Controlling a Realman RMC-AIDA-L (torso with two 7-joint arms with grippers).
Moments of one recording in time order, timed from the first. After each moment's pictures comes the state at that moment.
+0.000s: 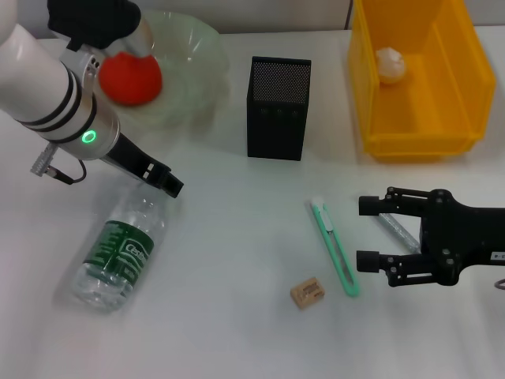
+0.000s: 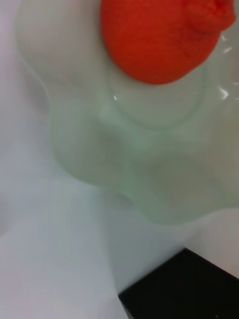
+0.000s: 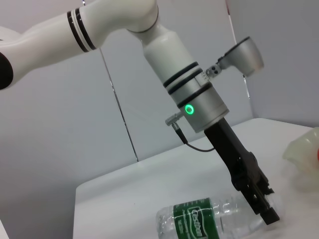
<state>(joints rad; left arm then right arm) -0.73 -2.08 1.43 1.04 2.70 1.31 -2.80 0.39 2.07 -0.79 -0.69 -1.91 -1.81 1.29</state>
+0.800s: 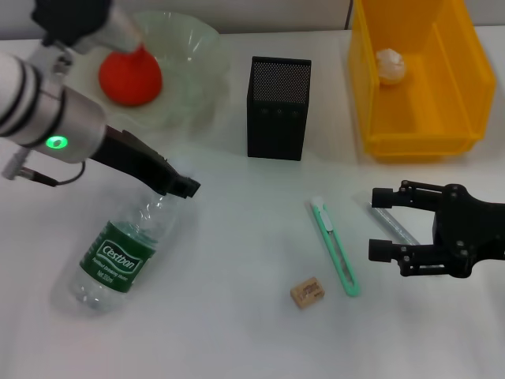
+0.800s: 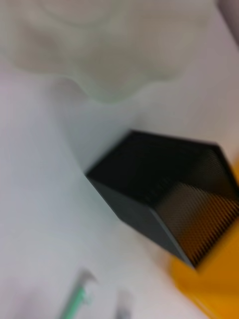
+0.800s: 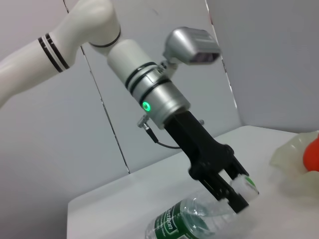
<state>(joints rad) -0.58 -2.07 1.34 1.27 2.45 1.45 -2.45 0.37 2.06 -0.74 -0.69 -1.90 -1.83 1.31</state>
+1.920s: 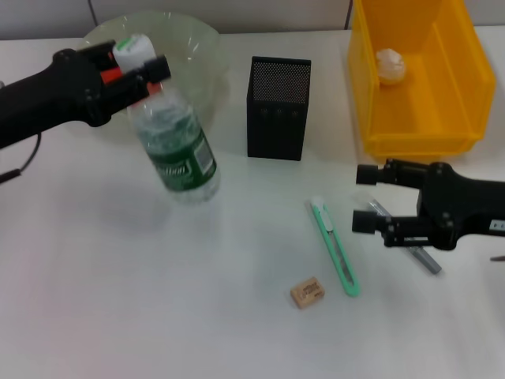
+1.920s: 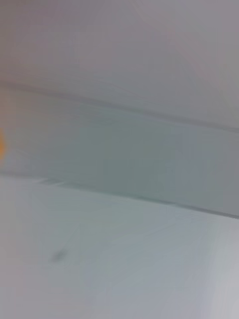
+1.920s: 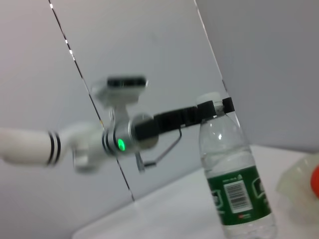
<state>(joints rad) -0.48 -2.07 0.61 0.65 1.66 1.67 -1.32 0.42 2.08 -0.74 -0.69 -1.85 -1.82 1.40</state>
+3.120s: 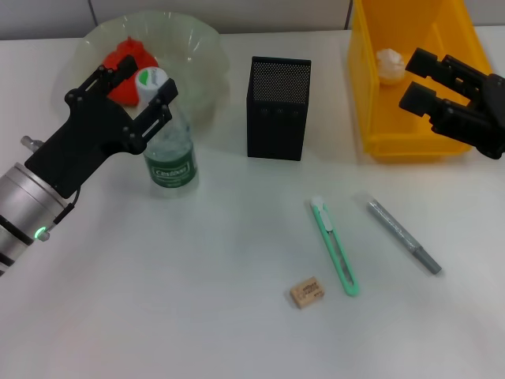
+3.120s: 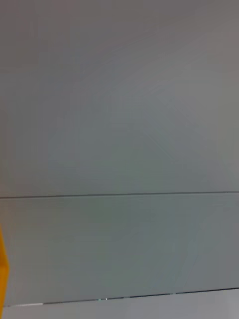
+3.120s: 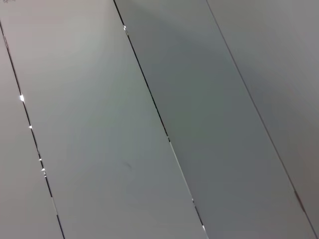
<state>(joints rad) -0.51 -2.08 0.56 0.04 1.37 1.47 -0.46 0.40 2.08 -0.67 -0.60 -1.54 -1.84 1.39</state>
